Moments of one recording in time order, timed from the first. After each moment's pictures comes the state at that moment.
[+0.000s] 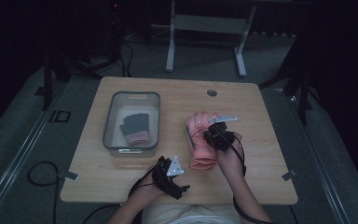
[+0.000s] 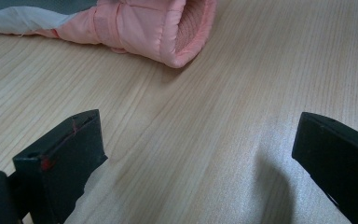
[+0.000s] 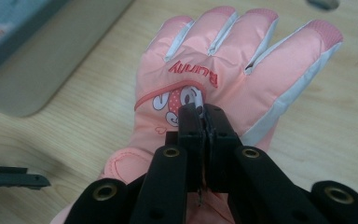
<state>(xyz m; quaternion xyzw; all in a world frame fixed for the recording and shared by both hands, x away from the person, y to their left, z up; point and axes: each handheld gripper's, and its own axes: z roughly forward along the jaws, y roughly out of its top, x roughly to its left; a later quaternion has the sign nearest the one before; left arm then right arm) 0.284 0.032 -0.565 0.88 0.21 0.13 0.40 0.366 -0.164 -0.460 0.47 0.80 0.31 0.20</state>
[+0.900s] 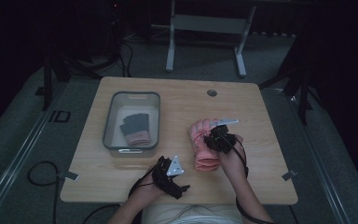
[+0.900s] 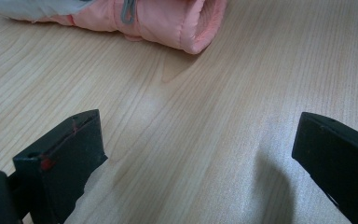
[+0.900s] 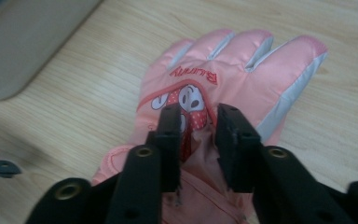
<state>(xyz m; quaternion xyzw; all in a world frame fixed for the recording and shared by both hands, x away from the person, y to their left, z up) 0.285 0.032 -0.565 0.89 0.21 0.13 0.39 0.372 -0.177 -0.479 0.47 0.80 0.31 0.19</state>
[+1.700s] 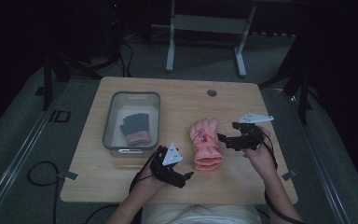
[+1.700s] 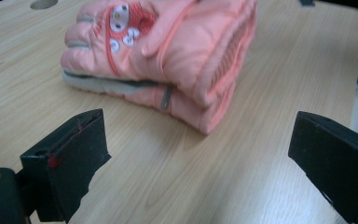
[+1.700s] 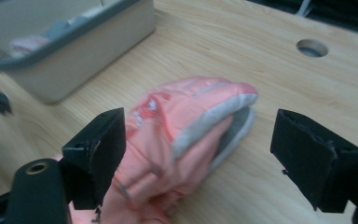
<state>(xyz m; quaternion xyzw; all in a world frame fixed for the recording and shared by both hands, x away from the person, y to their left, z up) 0.288 0.036 -0.501 0.84 0.25 0.15 0.45 0.369 -0.253 -0.444 0.37 0.81 0.41 0.18</state>
